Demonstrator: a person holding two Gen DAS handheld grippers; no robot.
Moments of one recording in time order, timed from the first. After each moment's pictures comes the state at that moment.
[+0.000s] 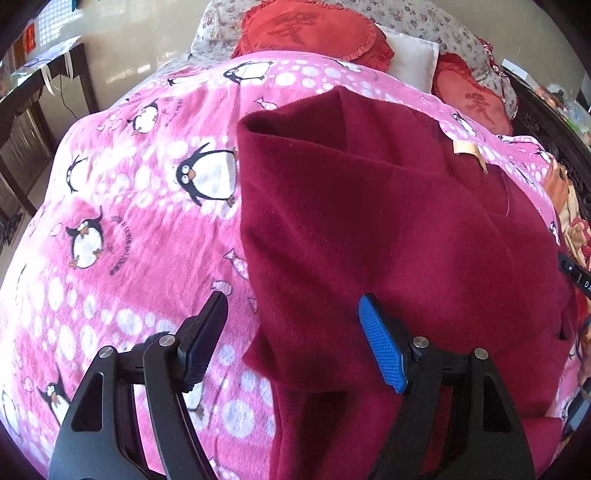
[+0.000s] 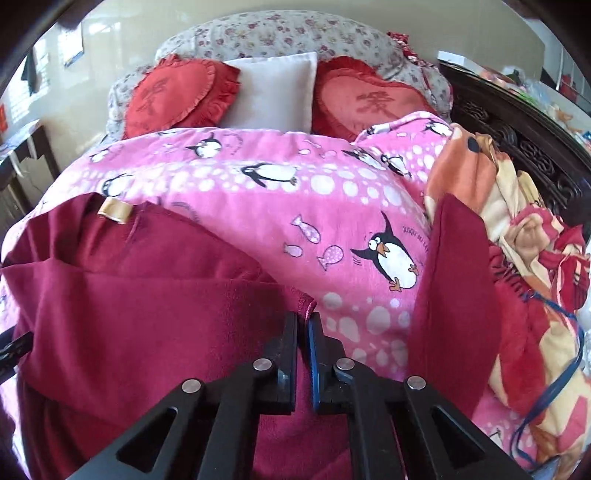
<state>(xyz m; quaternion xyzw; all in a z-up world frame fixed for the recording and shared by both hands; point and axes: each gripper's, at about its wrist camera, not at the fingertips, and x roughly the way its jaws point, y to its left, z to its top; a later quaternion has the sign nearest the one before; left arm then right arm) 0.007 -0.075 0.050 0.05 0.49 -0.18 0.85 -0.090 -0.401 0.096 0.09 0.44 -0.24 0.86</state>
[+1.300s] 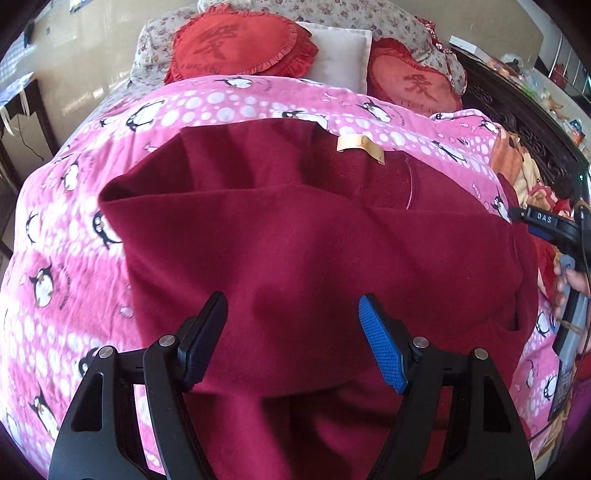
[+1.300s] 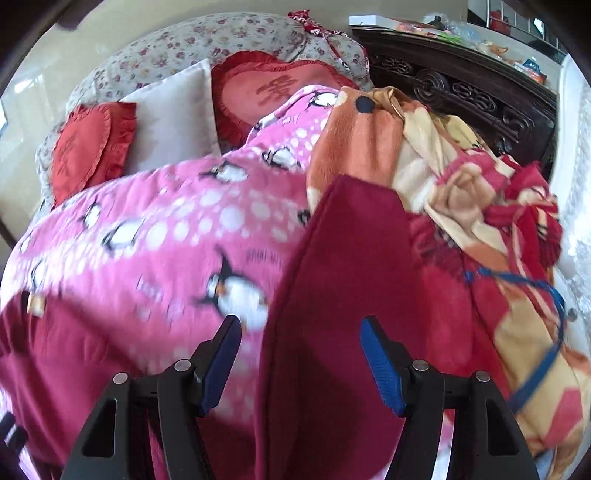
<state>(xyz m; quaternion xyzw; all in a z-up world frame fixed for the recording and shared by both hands) -0.009 -0.164 0.082 0.08 0.48 -0.26 0.83 -0.105 -0.517 0.103 0.19 0.42 -0.33 0.82</state>
